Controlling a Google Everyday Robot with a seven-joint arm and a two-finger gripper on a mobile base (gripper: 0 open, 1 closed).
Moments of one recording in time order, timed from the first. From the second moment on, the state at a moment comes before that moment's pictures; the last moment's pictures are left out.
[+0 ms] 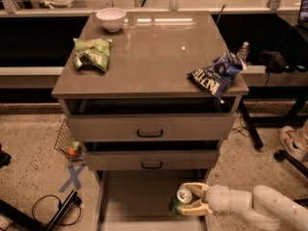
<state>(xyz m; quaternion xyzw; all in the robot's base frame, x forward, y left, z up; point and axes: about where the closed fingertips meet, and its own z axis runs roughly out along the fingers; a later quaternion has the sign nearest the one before) 0.420 -0.111 0.494 -0.45 0.62 0.42 0.49</state>
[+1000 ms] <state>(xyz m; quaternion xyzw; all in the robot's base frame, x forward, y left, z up) 0.435 -0.117 0.587 -0.44 0.65 0.38 0.49</state>
